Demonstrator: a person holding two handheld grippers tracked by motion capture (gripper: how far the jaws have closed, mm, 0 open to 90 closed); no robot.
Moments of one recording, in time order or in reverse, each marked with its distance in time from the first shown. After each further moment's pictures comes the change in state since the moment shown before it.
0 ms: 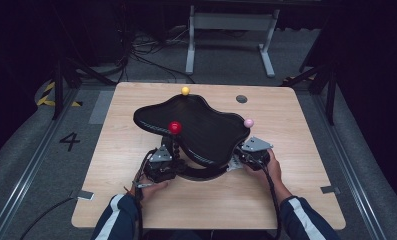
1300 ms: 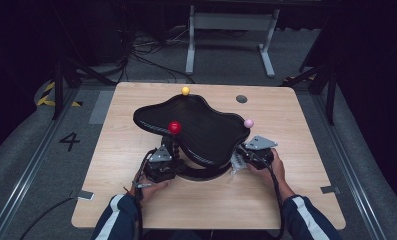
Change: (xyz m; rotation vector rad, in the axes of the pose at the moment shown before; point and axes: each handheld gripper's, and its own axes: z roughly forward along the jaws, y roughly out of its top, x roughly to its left) left arm 0.000 0.000 0.000 -0.001 0.000 -0.005; right arm -0.008 -0.003 -0.005 0.007 0.028 0.017
